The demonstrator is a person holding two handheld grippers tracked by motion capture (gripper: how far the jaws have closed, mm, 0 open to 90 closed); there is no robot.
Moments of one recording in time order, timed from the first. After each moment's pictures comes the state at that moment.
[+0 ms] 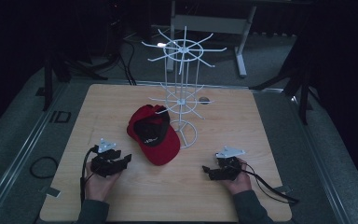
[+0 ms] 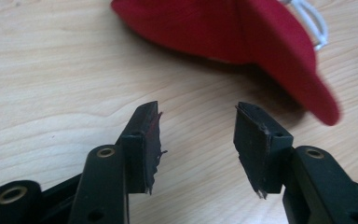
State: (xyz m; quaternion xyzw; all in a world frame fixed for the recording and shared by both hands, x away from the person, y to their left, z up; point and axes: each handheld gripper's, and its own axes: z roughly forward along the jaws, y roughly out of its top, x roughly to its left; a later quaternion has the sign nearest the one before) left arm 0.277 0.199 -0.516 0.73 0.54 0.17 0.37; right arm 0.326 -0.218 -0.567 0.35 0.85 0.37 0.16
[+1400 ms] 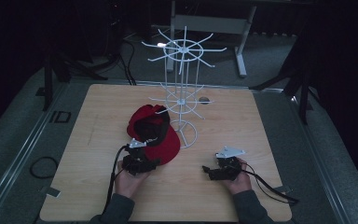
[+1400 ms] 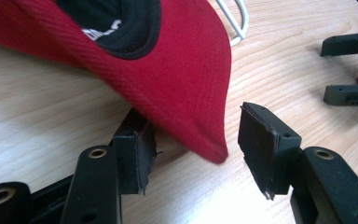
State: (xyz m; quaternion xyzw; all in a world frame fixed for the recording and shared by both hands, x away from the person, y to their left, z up) left arm 0.307 0.121 -0.536 0.74 0.53 0.06 0.40; right arm 0.326 -0.218 -0.567 0.35 0.85 0.37 0.16
